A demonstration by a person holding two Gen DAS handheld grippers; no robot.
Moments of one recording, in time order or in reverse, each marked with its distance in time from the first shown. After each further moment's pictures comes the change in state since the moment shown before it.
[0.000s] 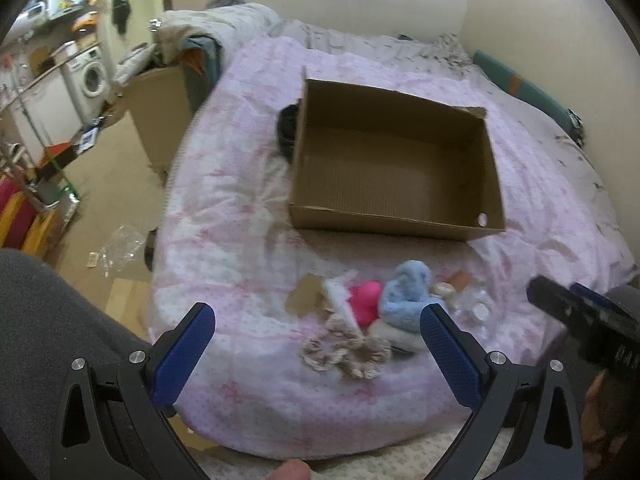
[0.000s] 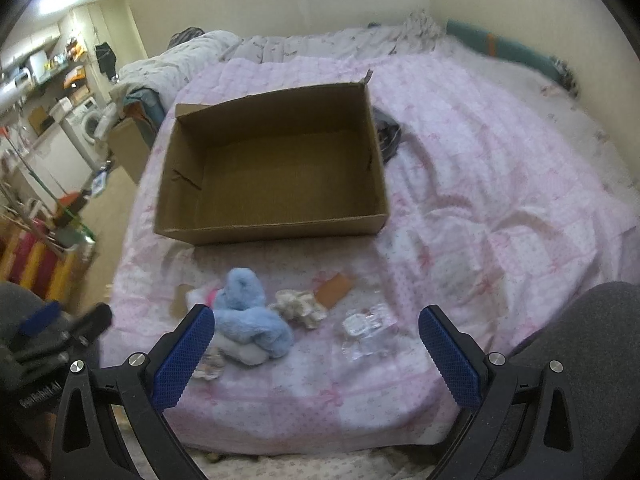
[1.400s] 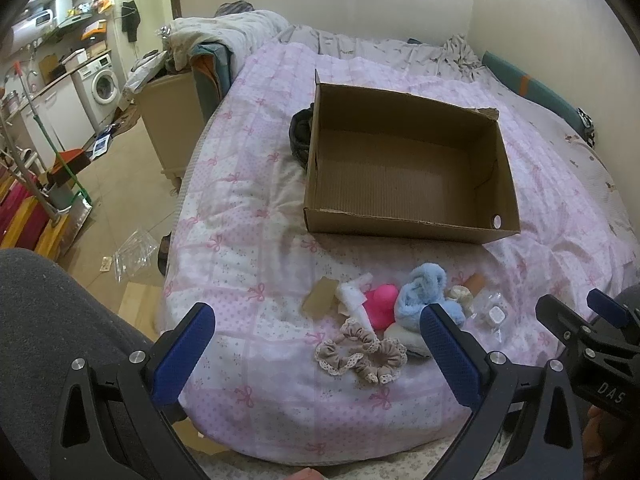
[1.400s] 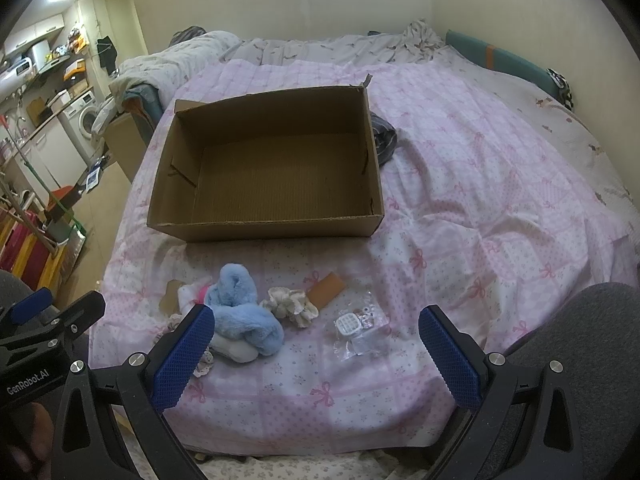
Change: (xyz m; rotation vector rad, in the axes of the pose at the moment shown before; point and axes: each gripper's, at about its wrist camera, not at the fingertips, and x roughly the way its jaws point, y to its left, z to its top) left arm 0.004 0.002 -0.008 -0.007 -0.038 0.060; right arm -0.001 0.007 -0.012 -0.056 -0.044 -0.079
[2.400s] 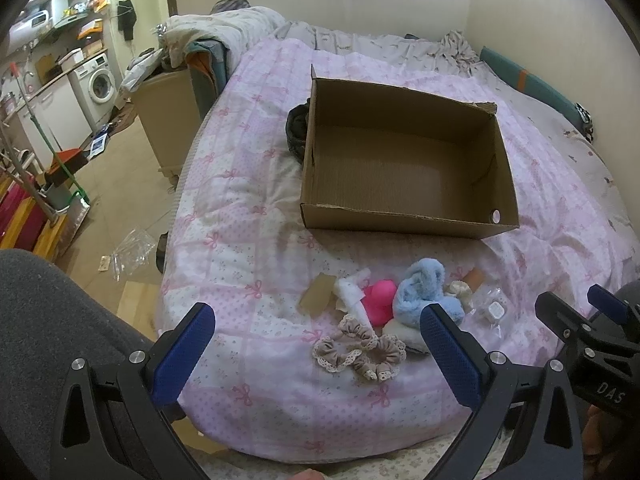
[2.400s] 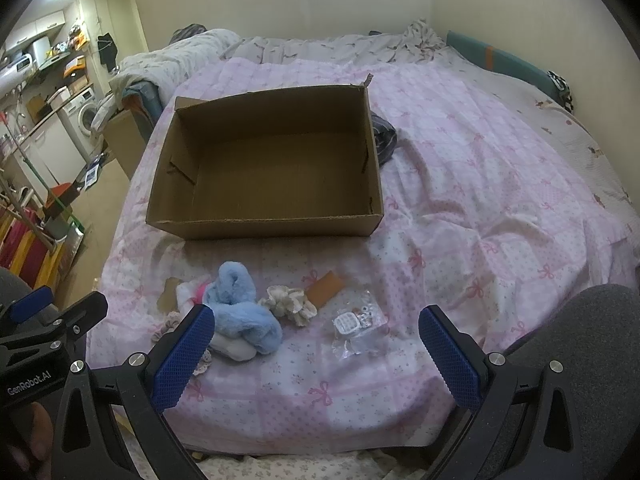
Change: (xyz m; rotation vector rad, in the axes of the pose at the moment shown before) left arm 0.002 -0.008 -0.001 0.013 0.013 0.003; right arm 0.001 -0.001 -0.001 -0.004 0.003 -0.004
